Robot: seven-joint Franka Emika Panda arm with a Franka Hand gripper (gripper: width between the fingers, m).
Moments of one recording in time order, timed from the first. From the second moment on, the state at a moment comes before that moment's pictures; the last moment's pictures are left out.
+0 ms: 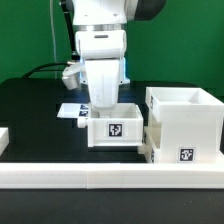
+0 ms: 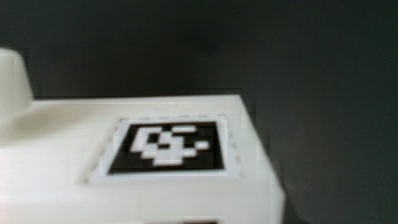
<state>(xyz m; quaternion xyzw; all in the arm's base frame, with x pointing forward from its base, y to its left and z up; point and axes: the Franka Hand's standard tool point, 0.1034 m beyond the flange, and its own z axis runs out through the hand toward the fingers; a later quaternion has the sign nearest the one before) 0.536 -0.021 0.056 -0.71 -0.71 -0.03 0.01</state>
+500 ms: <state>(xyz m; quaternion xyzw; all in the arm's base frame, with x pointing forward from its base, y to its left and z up) 0.539 -0.021 0.059 -0.71 -0.71 -0.02 0.02</state>
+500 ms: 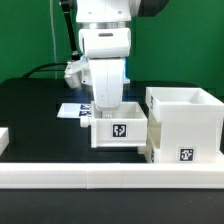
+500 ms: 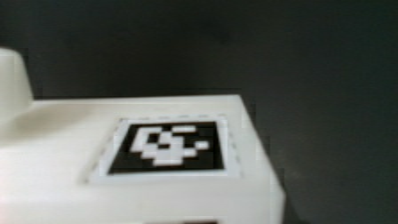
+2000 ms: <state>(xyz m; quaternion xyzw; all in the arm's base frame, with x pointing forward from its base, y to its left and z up) 0.541 0.003 0.054 -0.71 -0.71 -0.02 0.03</state>
